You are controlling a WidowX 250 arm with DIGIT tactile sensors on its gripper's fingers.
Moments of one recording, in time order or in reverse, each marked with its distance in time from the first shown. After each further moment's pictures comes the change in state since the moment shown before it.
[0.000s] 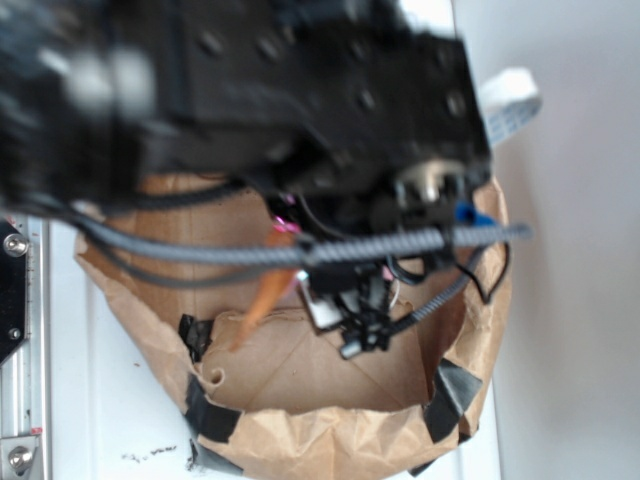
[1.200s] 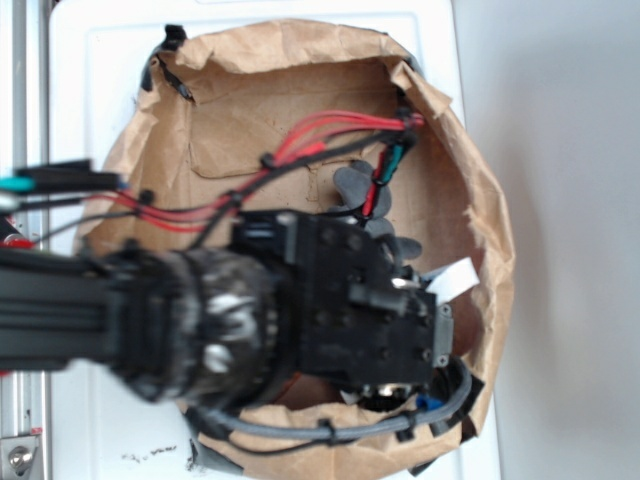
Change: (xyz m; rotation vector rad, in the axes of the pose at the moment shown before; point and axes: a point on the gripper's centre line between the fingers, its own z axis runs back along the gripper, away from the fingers) arm -0.004 -0.054 -0.119 0.107 -0.058 0.081
